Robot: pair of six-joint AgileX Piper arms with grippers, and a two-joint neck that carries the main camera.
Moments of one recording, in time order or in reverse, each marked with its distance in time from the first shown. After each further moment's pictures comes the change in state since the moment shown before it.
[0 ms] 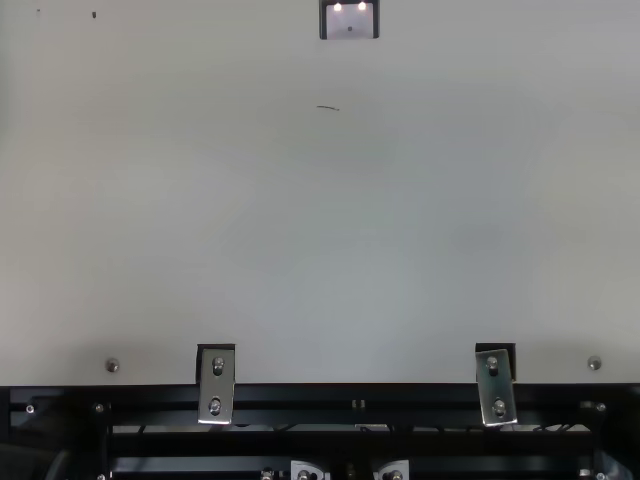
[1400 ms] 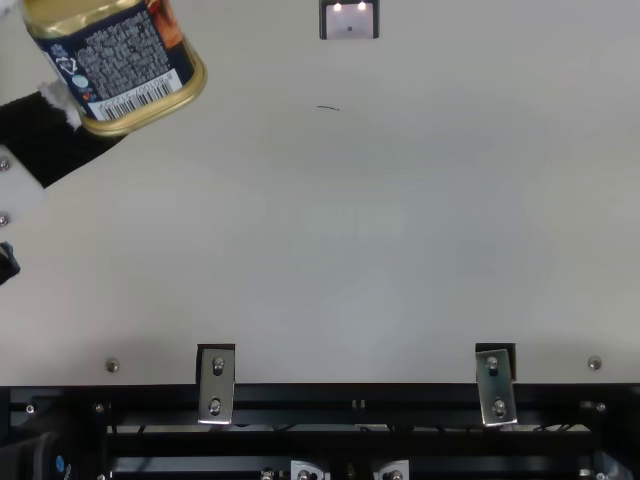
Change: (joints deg) left arm 23.8 -0.8 -1.9 15.2 56.9 -61.4; right arm 0.0 0.0 0.0 0.0 0.0 0.0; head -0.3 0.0
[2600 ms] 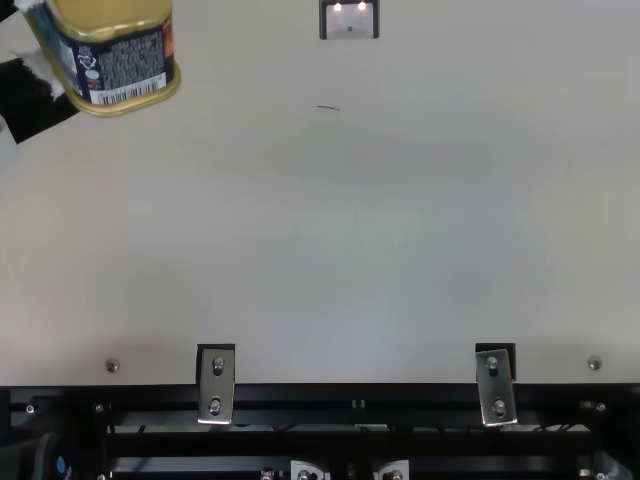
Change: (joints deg) left arm -1.6 5.3 -7.9 14.2 0.0 10.3; right arm 0.0 0.0 0.0 0.0 0.0 0.0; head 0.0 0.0
